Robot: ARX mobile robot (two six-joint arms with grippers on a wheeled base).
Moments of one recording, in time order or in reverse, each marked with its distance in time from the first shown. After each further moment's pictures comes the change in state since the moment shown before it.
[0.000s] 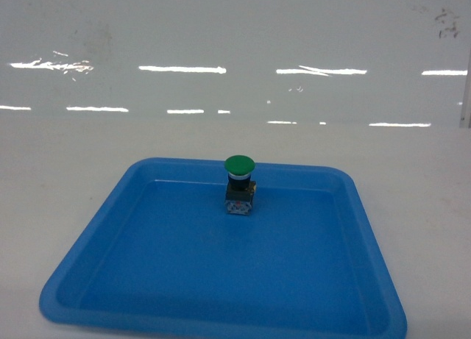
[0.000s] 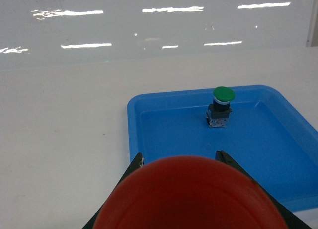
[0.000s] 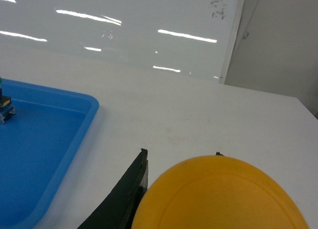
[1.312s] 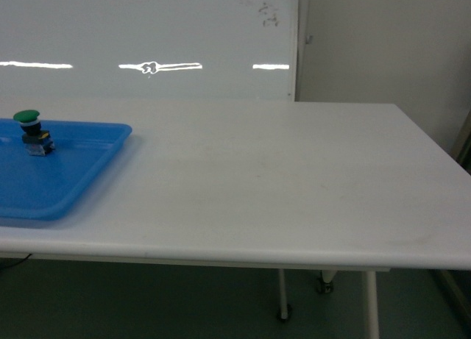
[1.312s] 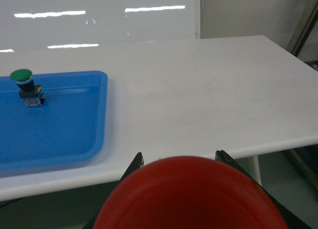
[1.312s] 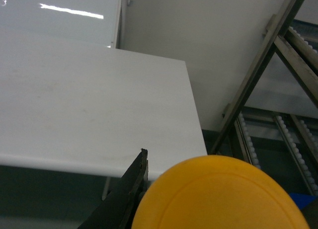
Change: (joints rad) left arm 0.002 -0.003 0.000 -0.003 0.000 0.000; right arm 0.000 -0.004 -0.001 -0.002 0.003 0.000
